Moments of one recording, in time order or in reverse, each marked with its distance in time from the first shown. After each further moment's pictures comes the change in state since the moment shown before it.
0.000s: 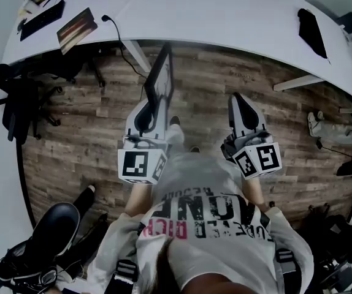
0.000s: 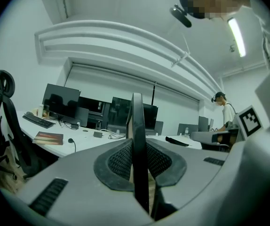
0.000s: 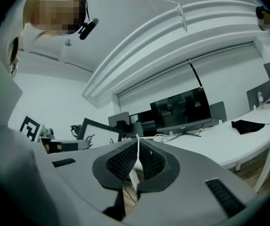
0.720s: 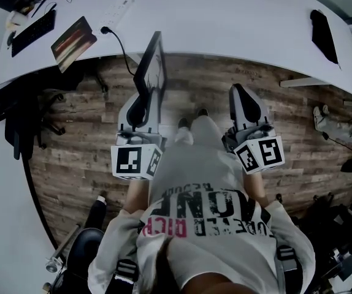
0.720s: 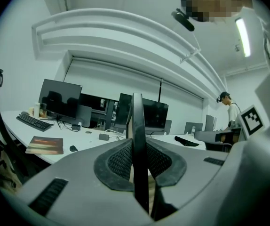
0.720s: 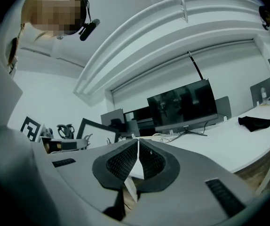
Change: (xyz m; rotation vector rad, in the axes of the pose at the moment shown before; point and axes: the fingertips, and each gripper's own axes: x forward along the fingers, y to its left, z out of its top) left arm 0.089 0.112 0.024 -0.005 0.040 -0.010; right arm 0.130 -0.004 -0.001 0.019 0.030 -0.056
